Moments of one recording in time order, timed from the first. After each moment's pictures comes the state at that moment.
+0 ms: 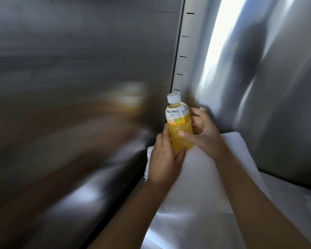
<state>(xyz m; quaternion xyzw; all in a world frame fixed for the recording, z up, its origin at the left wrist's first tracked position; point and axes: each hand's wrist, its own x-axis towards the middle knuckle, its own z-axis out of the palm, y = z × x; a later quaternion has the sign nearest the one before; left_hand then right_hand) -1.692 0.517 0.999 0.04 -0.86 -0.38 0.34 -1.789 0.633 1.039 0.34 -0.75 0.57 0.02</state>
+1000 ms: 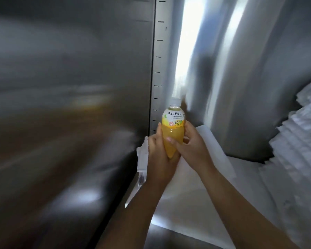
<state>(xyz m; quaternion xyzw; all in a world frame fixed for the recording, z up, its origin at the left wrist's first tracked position) -1.641 0.540 1.024 -0.04 -0.79 -0.50 0.35 -1.679 0.642 1.054 0.24 -0.77 0.58 0.13</state>
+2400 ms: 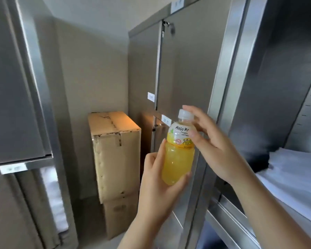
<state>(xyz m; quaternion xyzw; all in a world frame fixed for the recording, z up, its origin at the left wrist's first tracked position) -1.049 0.467 1.072 0.19 -0.74 -0.35 0.54 -1.175 0.536 1.170 0.68 -0.52 0.52 -0.06</state>
